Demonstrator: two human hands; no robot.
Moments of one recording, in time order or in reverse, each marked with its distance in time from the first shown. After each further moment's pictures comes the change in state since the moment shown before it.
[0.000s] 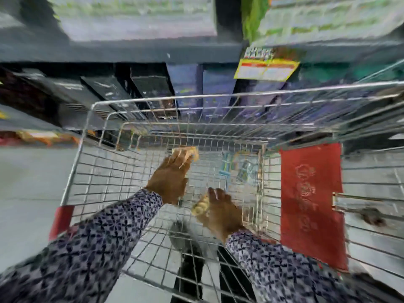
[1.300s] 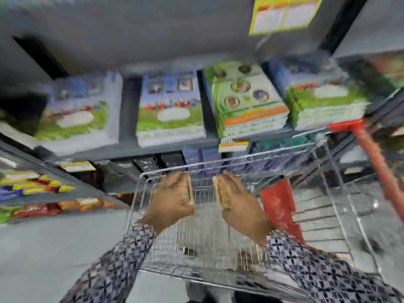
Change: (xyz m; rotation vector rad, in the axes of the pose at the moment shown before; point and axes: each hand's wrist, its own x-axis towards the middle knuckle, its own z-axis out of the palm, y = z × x) left_hand -0.123 0.049 -0.227 -0.283 0.288 -0.060; right_hand -0.163 -0.054 -0.220 0.196 0.519 -0.289
